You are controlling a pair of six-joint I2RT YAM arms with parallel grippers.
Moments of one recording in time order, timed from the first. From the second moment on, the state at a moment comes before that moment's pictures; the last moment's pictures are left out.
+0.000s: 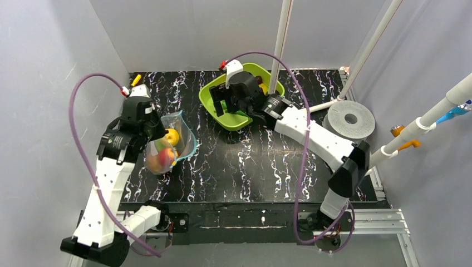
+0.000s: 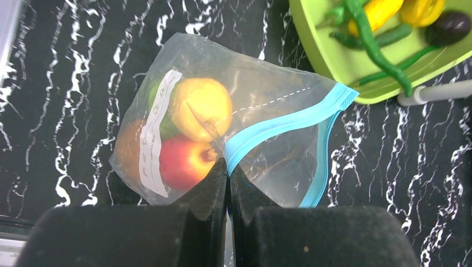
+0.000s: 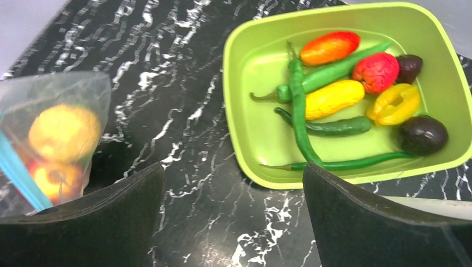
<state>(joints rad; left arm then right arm) -0.26 0.97 1.37 -1.08 -0.26 -0.44 0.92 1.68 1.74 -0.49 0.27 0.19</state>
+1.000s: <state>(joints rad) -0.26 1.04 1.25 -1.01 -0.14 -0.46 0.72 2.36 2.29 -0.72 0.35 0.12</state>
